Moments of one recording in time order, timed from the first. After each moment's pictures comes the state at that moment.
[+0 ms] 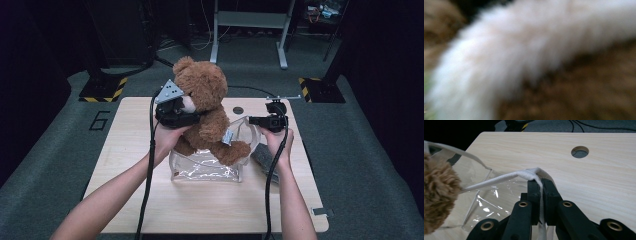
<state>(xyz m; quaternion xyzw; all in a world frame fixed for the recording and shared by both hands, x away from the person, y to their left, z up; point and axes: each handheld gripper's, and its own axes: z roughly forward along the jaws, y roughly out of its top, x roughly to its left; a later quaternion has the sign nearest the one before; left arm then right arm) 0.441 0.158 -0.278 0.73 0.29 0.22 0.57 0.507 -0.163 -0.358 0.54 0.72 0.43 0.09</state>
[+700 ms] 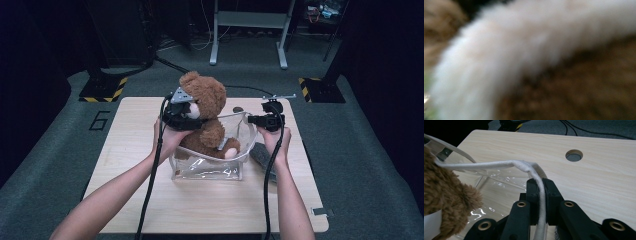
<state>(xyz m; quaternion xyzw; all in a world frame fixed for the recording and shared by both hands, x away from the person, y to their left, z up) 0.469 0.150 -0.315 0.79 0.34 0.20 0.47 0.514 -0.157 -0.363 0.53 0.73 0.41 0.12</state>
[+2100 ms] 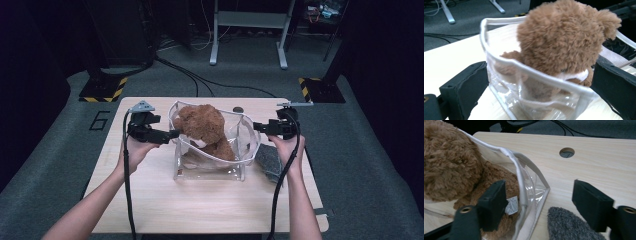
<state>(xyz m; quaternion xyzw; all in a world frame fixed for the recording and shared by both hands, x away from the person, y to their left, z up) 0.446 0.248 -0.339 0.77 0.39 0.15 0.48 0.476 -0.189 -0.354 0.53 0.72 0.43 0.13</state>
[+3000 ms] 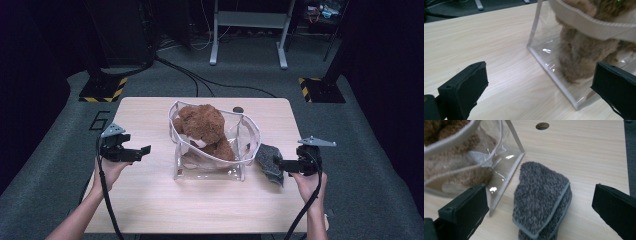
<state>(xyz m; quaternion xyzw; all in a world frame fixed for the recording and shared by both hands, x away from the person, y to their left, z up) 0.422 0.329 -0.412 0.75 0.45 0.19 0.44 0.392 -0.241 -0.411 0.53 0.72 0.39 0.19</state>
